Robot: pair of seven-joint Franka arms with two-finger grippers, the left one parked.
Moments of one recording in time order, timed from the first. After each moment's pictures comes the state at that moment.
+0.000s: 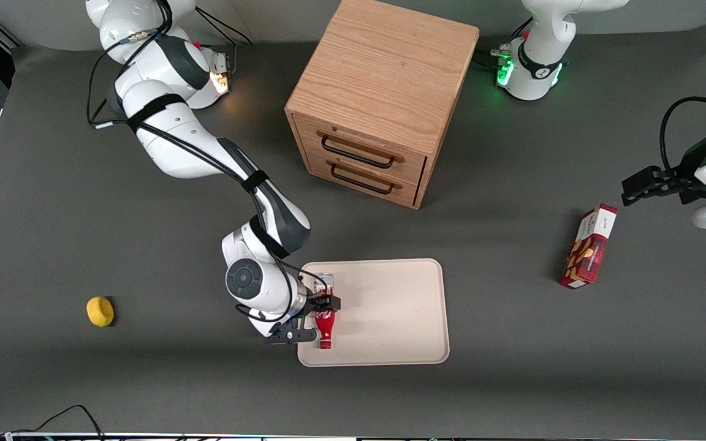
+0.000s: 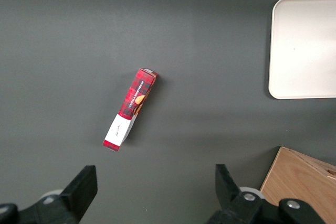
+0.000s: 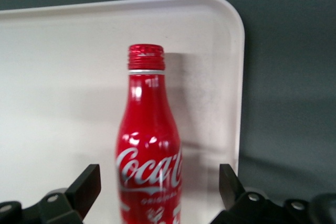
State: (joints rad) arm 0.31 1.14 0.30 -0.91 -0.10 2.17 0.45
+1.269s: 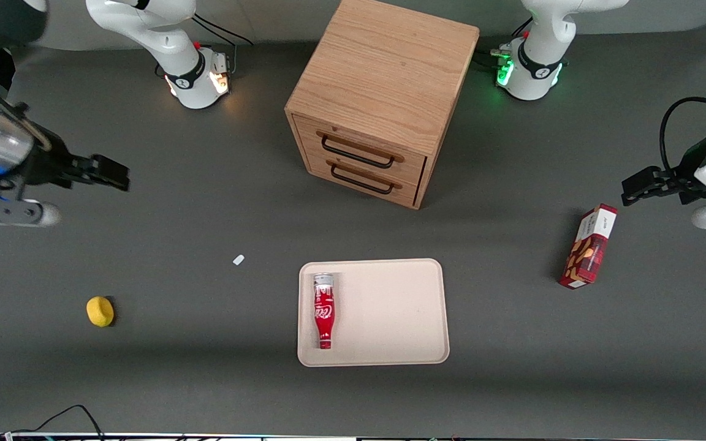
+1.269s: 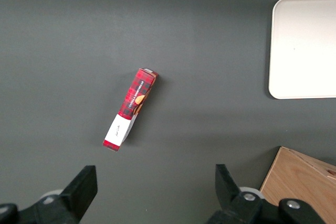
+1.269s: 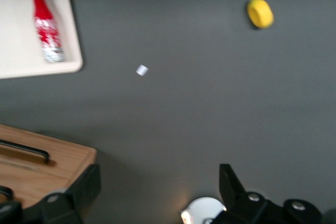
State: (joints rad) arm 0.12 0.33 0.09 -0.97 -0.05 1.13 0.28
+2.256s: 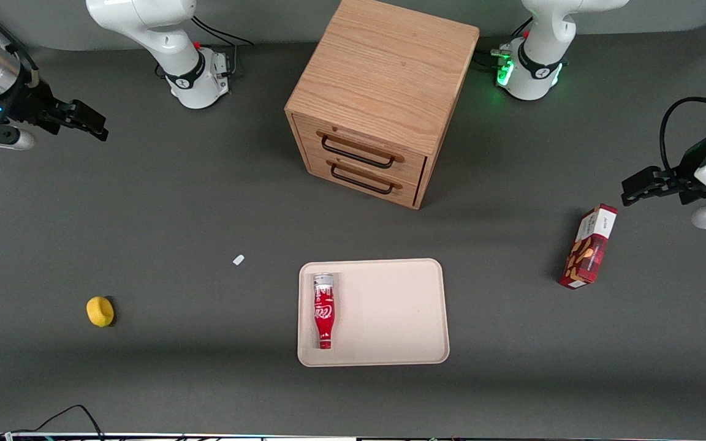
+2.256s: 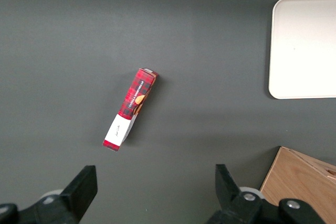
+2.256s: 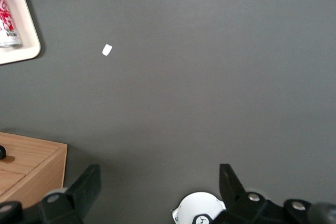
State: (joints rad) arm 0.10 -0.23 -0.02 -1.81 -0.02 1.49 0.27
